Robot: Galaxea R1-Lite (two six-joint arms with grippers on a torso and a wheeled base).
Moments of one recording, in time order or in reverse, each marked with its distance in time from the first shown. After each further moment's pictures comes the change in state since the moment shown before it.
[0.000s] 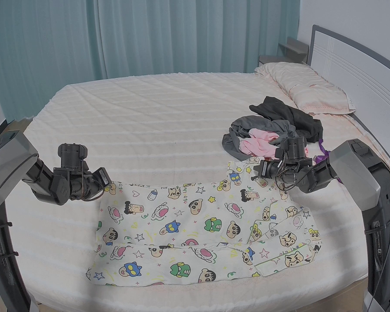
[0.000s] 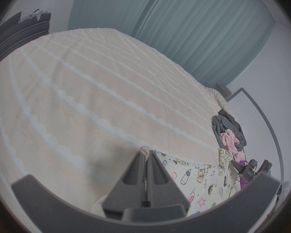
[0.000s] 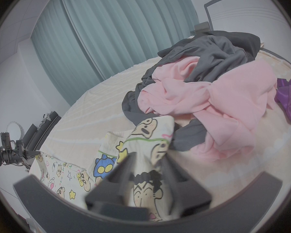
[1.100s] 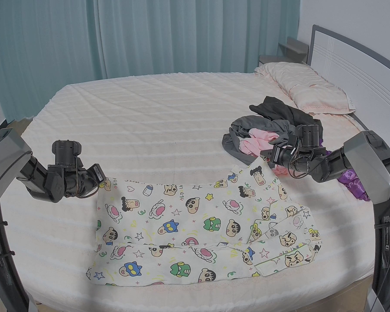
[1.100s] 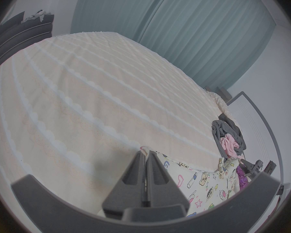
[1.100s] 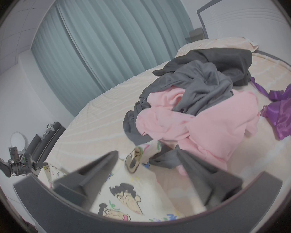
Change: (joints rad) left arm 0.026 -0.034 0.006 0.008 0.003 0.000; right arm -0.060 -0.084 0.015 -0.004 0.047 0.043
